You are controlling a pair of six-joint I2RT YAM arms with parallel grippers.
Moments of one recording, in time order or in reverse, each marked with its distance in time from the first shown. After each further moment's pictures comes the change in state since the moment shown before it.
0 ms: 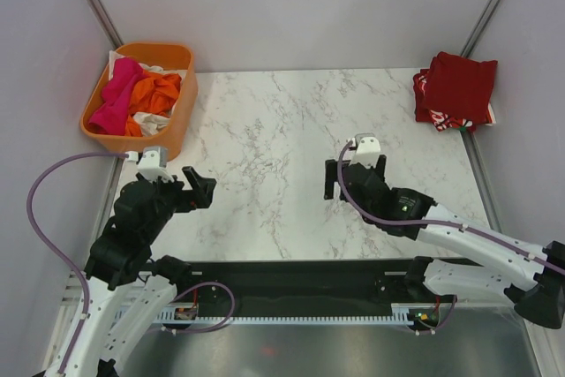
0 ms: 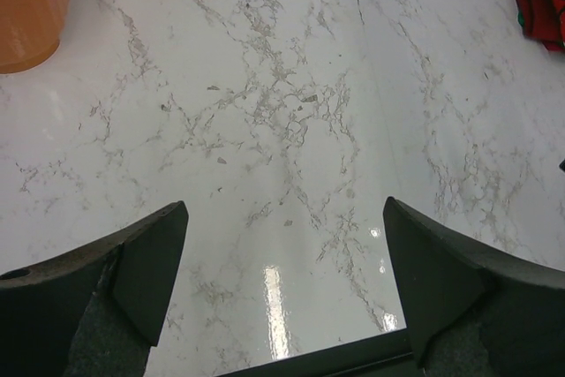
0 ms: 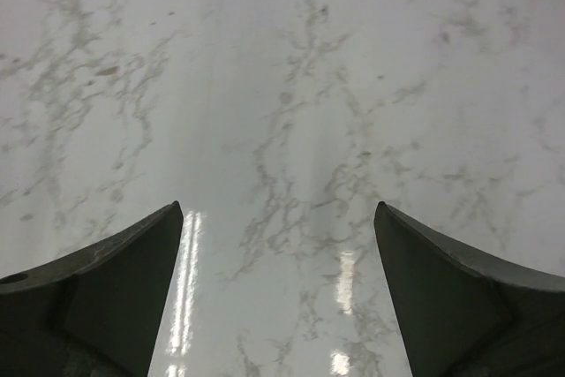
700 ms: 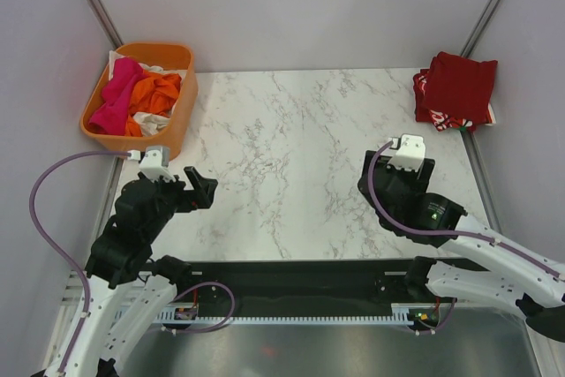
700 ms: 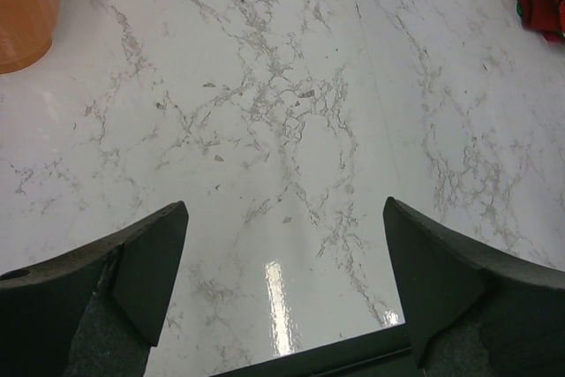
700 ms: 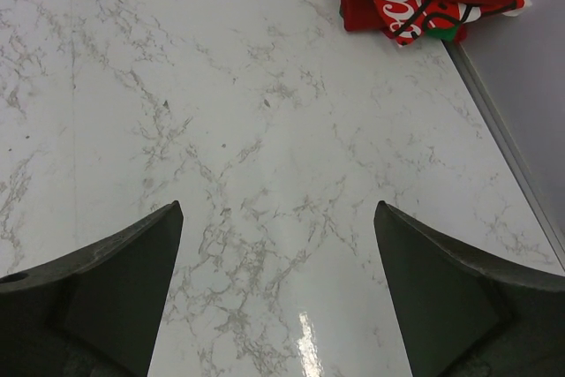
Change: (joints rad) left arm 0.000 0.009 0.000 0.000 0.019 0.013; right arm -0.003 -0.148 0.051 -0.298 0.507 0.082
